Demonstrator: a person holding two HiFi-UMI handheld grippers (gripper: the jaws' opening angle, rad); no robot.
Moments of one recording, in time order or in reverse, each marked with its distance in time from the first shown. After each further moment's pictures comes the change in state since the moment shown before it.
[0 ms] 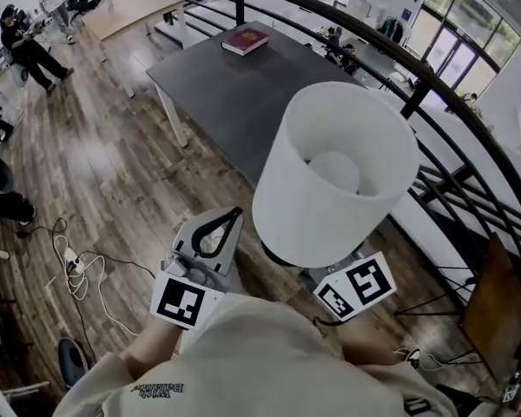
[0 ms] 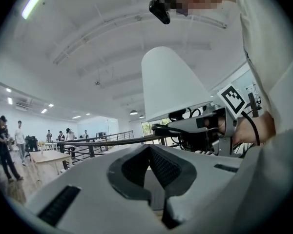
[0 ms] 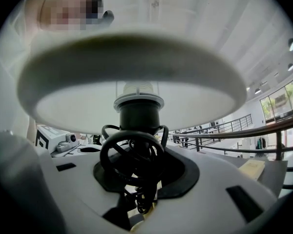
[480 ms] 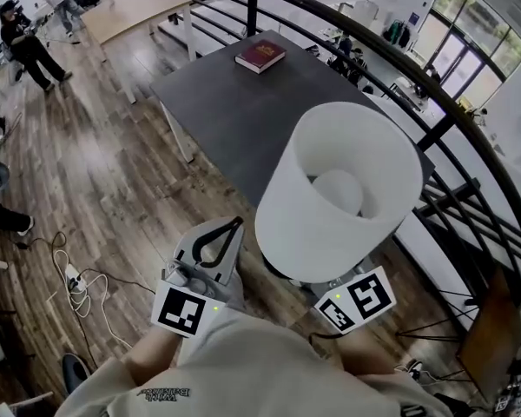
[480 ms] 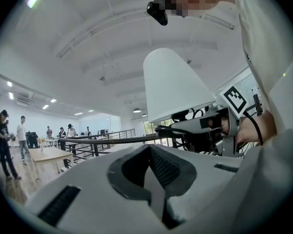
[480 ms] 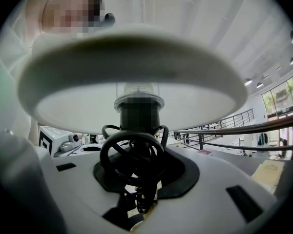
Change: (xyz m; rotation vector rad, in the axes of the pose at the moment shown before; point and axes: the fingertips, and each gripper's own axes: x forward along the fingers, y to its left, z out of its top) left arm 0.076 0.154 -0.028 -0.009 0.029 0.001; right arm 0.161 -0.052 -0.006 0.033 0.049 0.008
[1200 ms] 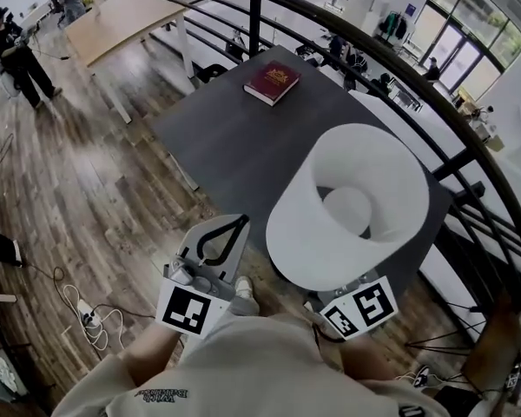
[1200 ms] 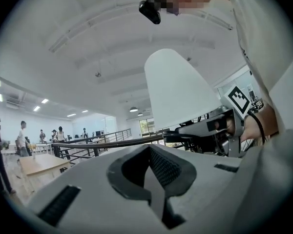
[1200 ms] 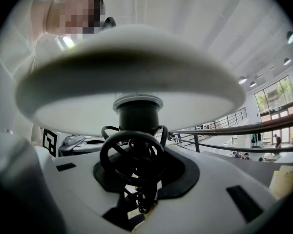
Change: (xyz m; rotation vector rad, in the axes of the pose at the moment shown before) left arm 0.130 0.207 -0.020 0.108 0.029 -0.104; right arm 0.206 -0.097 0.006 0.028 0.009 -0.088
